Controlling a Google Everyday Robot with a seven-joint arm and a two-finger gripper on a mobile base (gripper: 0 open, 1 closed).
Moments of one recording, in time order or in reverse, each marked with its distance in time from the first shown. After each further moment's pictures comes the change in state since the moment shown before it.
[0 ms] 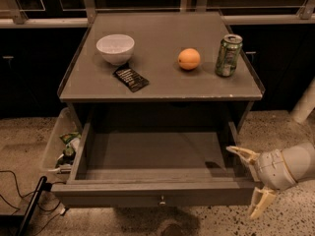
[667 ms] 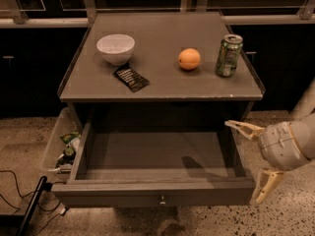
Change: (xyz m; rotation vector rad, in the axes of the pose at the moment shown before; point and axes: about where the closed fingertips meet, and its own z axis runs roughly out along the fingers) arm -0.089 -0.018 -0.058 0.066 0.121 -0.181
